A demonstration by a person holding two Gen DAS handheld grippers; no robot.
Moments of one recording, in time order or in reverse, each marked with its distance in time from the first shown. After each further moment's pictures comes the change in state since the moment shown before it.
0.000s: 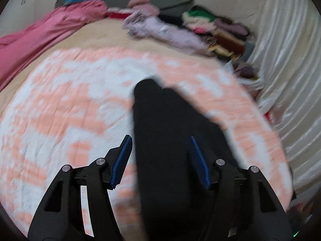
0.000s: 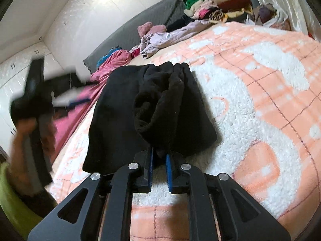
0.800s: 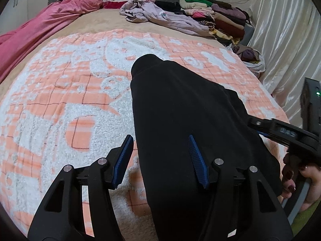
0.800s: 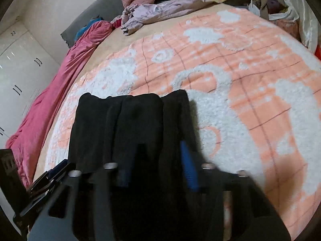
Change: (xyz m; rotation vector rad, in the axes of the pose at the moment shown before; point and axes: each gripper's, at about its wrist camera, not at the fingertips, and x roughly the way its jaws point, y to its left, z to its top) left arm 0.020 0.011 -0.031 0.058 0.054 -0.013; right arm 0.101 -0.004 0.119 -0.031 0.257 -0.150
